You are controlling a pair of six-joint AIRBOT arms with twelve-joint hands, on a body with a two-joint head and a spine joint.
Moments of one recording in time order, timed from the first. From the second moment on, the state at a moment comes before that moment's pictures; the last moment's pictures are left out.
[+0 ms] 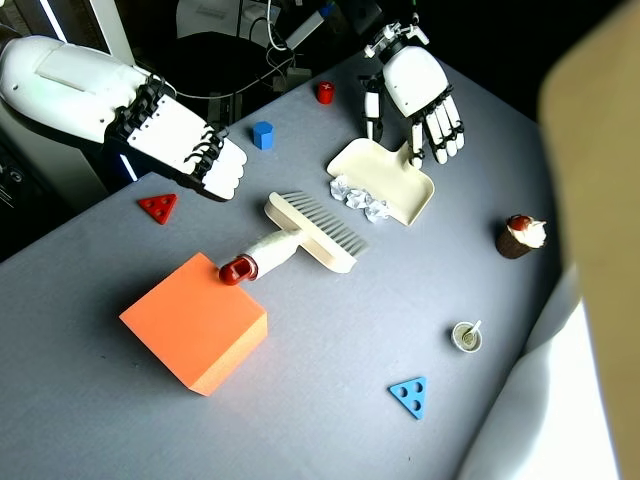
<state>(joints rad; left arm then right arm) 1.01 -0.93 1.01 -0.87 -0.78 1.76 -0.50 -0.72 0.33 -2.43 -0.89 1.17</state>
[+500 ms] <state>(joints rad) 1.00 -0.94 1.03 -0.85 -0.77 1.77 -0.56 -0.88 0.36 -2.51 -1.17 0.97</state>
